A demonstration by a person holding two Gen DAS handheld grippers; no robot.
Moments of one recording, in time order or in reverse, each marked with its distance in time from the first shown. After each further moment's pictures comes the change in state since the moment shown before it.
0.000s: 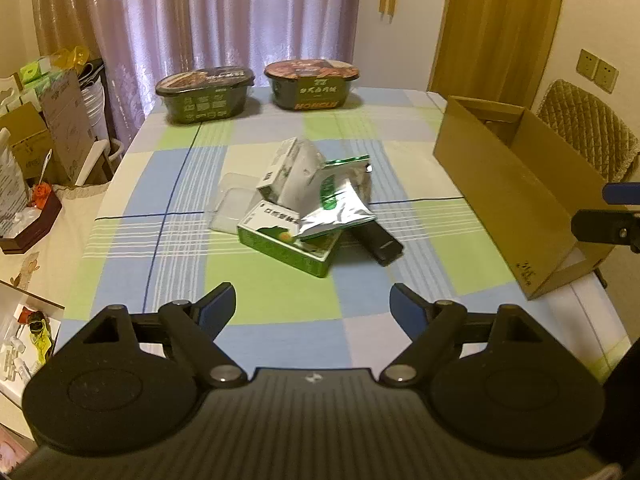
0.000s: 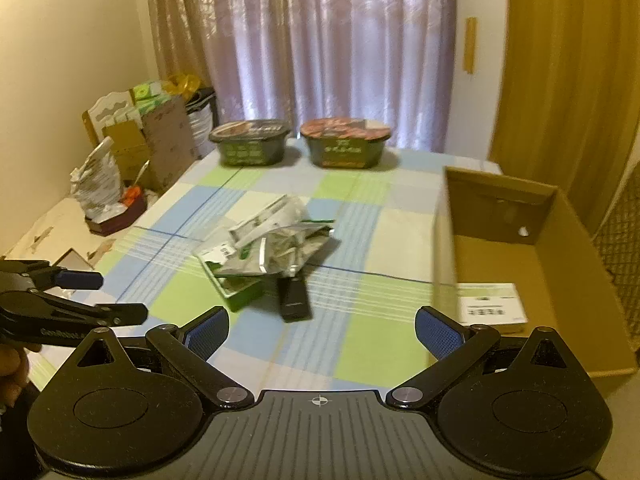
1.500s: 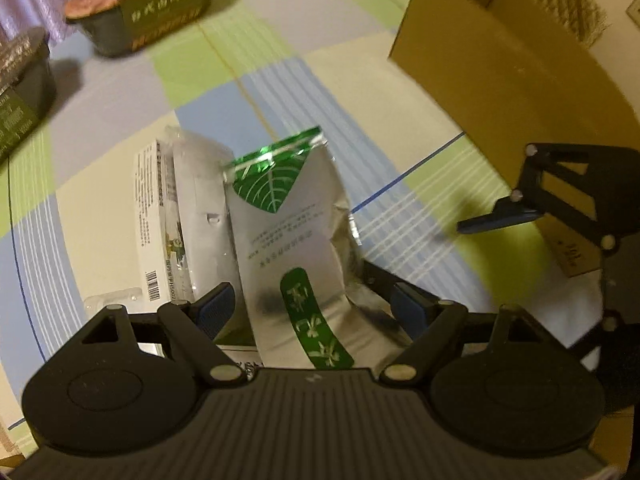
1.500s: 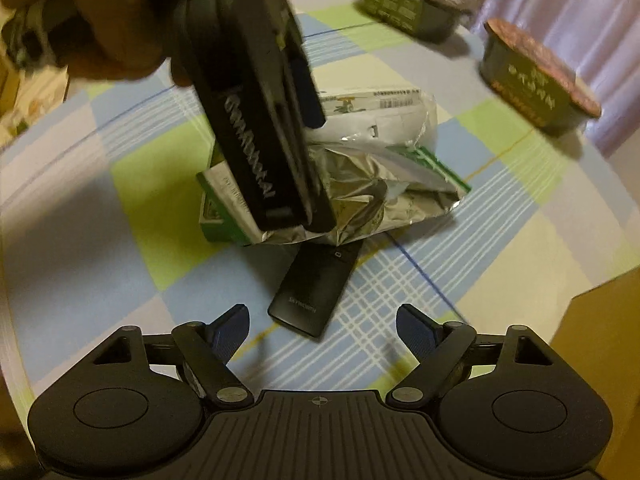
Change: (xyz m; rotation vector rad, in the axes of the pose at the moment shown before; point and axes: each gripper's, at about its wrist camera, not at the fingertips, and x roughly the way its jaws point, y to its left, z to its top) left arm 0.250 -0.017 0.134 0.361 0.484 -0.322; right arm 0.227 0.004 0.033 -0.535 0.439 0.254
